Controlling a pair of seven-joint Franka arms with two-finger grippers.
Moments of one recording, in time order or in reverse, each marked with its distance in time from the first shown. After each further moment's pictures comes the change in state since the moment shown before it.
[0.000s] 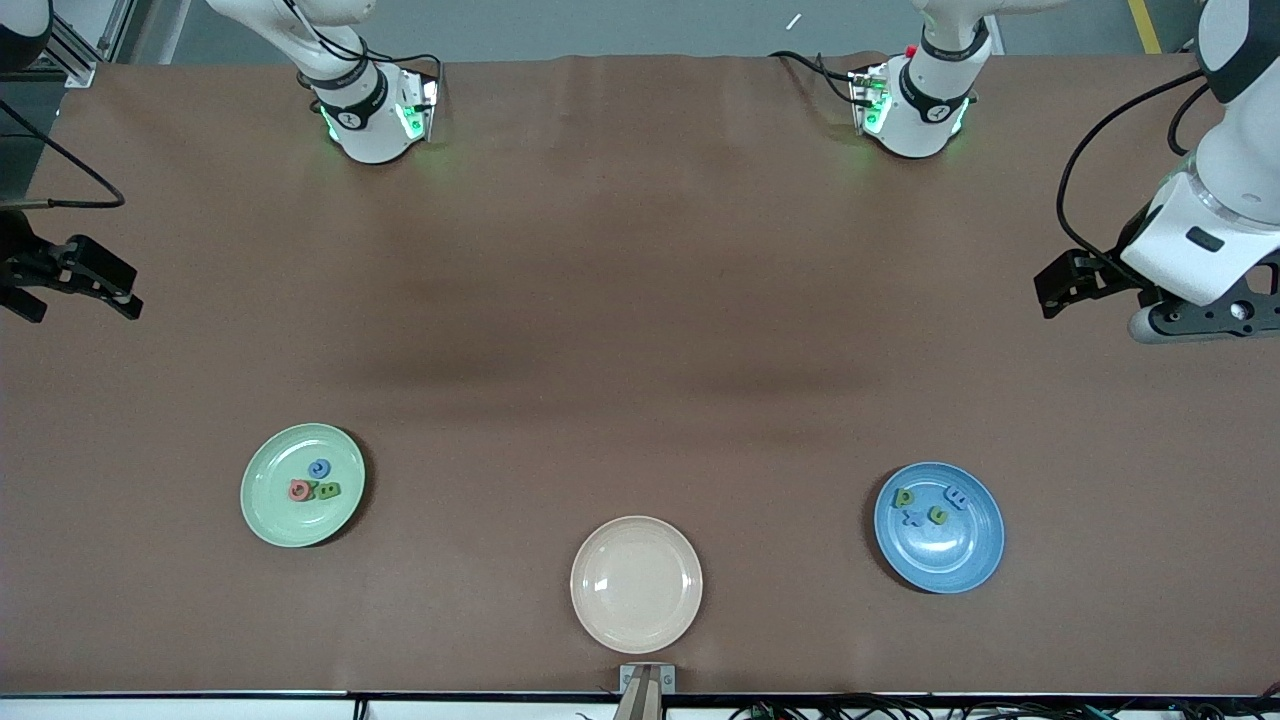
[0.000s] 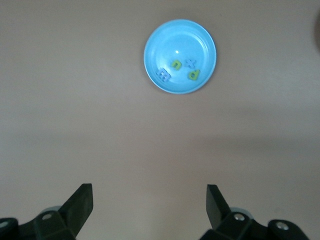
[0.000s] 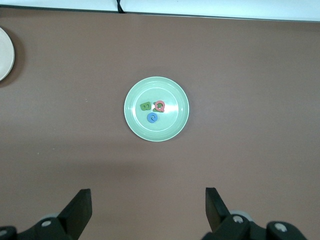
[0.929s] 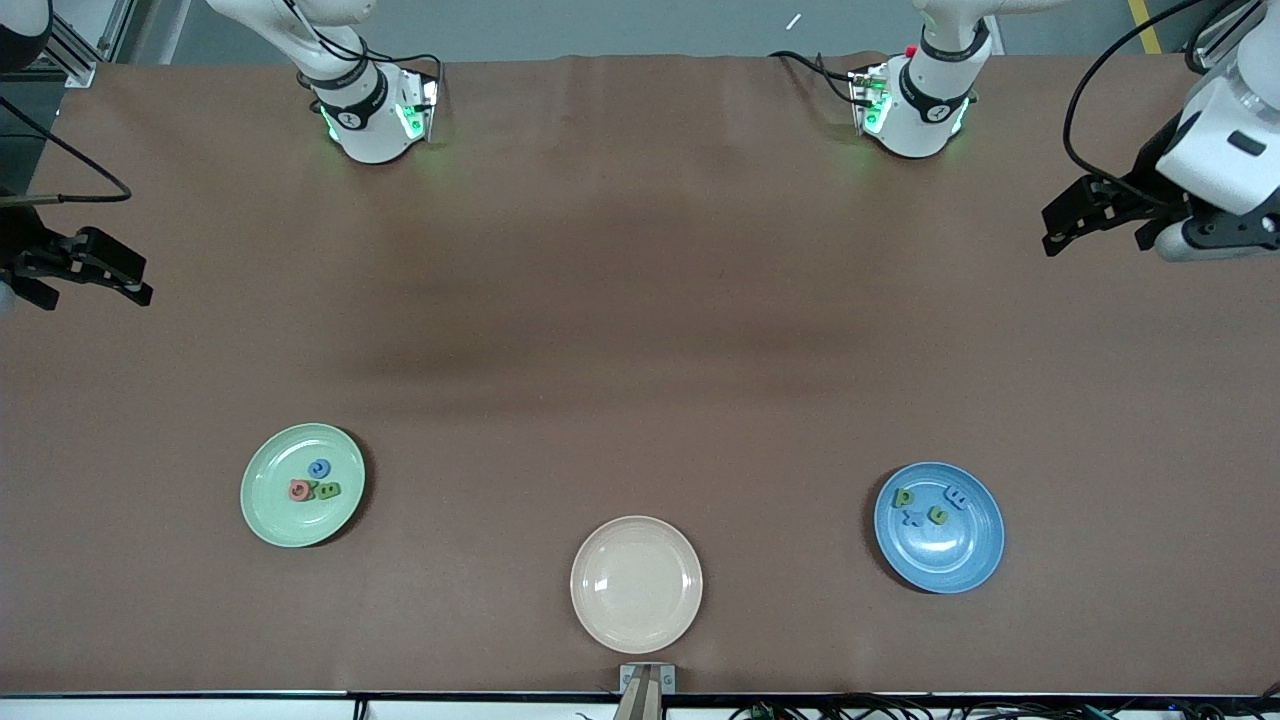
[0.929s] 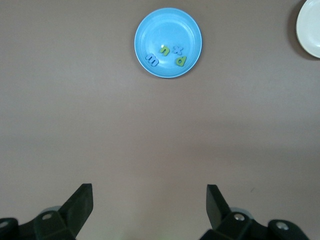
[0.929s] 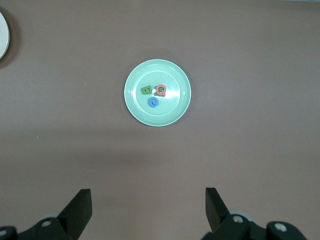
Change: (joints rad) left arm 0.021 -0.181 0.017 -0.124 -0.099 -0.005 0.003; right arm 0.000 0.000 0.000 0.000 0.001 -0.060 -0.007
